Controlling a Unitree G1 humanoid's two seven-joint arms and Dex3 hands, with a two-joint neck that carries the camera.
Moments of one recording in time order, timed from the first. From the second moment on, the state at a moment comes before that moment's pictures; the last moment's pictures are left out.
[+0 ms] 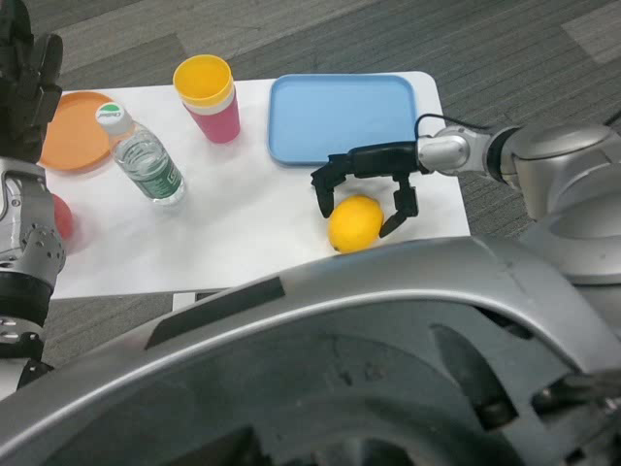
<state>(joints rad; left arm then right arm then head) -0.46 0.32 -0.31 0.62 -0.70 -0.63 -0.17 -0.50 -0.71 1.38 1.07 0.43 -1.12 0.19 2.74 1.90</state>
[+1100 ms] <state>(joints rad) -0.46 0.27 -0.27 0.62 -0.70 -0.63 -0.17 -0.33 -0.67 0.71 0.86 0.40 -1.22 0.08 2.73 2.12</state>
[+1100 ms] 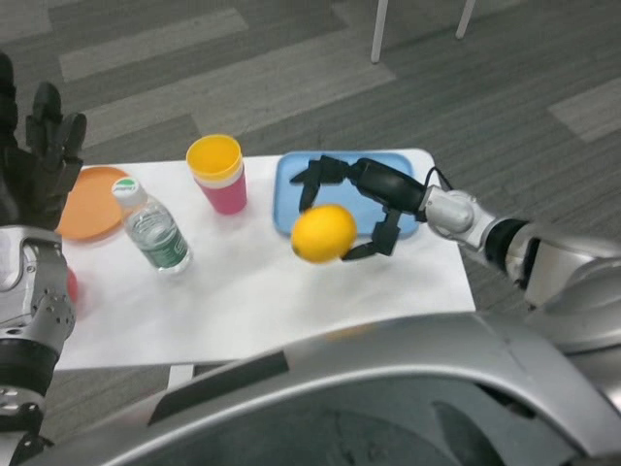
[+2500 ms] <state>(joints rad) -0.43 0.15 -0.11 0.67 -0.51 -0.68 -0.17 -0.39 -0.58 0.25 1.01 0.34 -1.23 -0.15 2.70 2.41</state>
